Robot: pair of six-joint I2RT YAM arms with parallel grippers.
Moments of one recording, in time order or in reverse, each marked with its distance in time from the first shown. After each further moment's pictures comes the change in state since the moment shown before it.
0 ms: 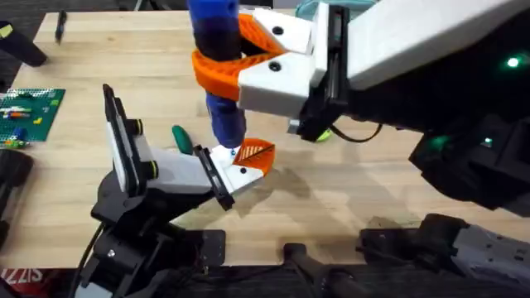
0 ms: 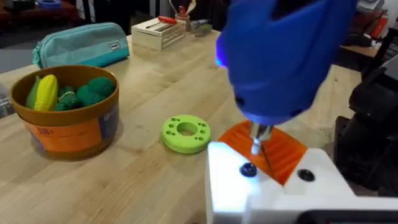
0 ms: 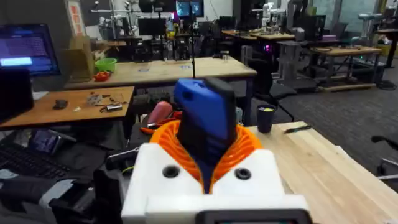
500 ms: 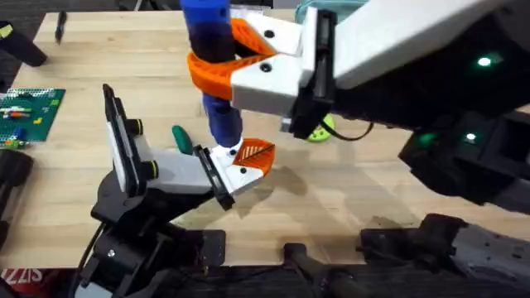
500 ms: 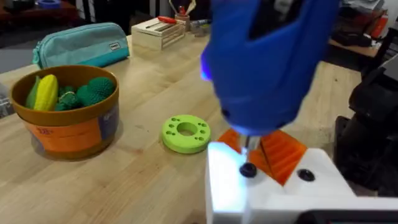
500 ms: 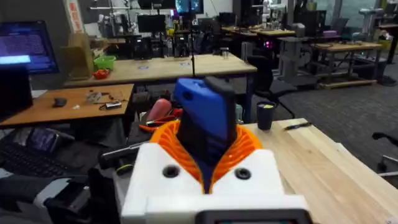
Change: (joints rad) left arm 0.000 0.000 0.000 0.000 0.000 0.000; right arm 0.000 0.039 0.001 0.026 0.000 0.000
